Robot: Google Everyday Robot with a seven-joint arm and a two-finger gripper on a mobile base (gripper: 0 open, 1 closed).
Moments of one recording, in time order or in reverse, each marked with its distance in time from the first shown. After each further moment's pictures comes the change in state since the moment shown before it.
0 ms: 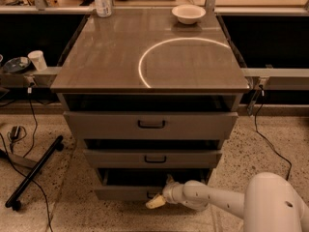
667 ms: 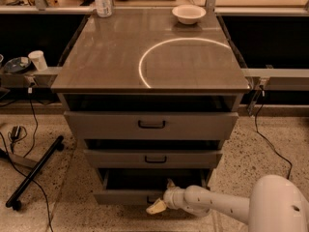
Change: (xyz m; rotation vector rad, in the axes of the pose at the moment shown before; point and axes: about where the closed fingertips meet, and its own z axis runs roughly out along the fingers) arm 0.011 0.014 -0.010 0.001 0.006 -0.005
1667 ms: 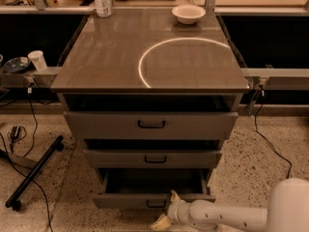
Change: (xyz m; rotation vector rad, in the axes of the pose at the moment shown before) arm 0.025 0.051 -0.052 0.003 0.041 -0.048
